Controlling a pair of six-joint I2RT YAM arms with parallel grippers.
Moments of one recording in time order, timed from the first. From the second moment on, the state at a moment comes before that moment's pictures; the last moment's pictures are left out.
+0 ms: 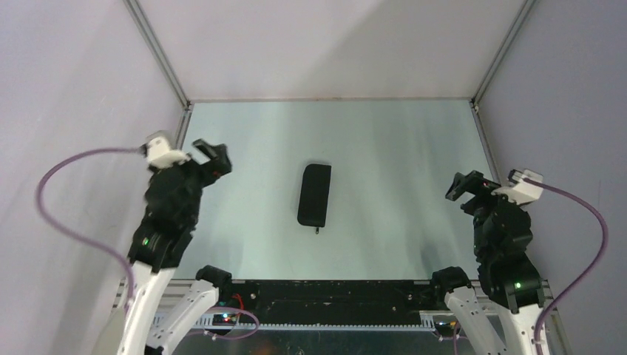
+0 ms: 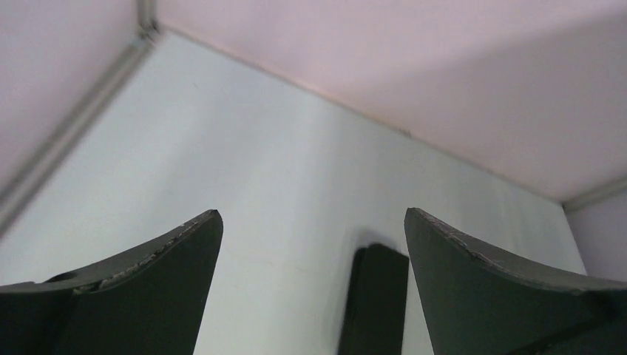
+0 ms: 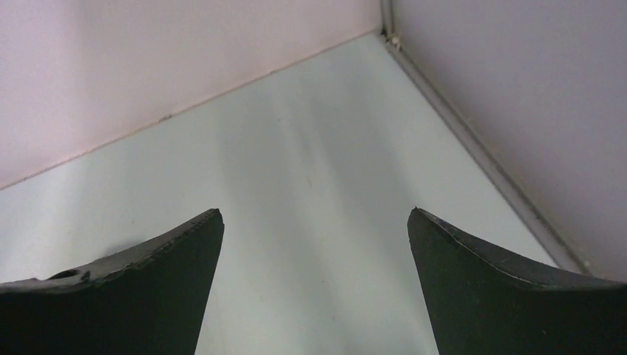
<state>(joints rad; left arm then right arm) -0.33 0.72 1.00 -0.48 -0.40 -0.48 0.22 0.40 0.86 -0.60 0.46 0.32</state>
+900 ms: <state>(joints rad) -0.33 0.01 0.88 -0.76 -0.82 -0.27 0.24 0.25 0.86 -0.66 0.55 0.23</state>
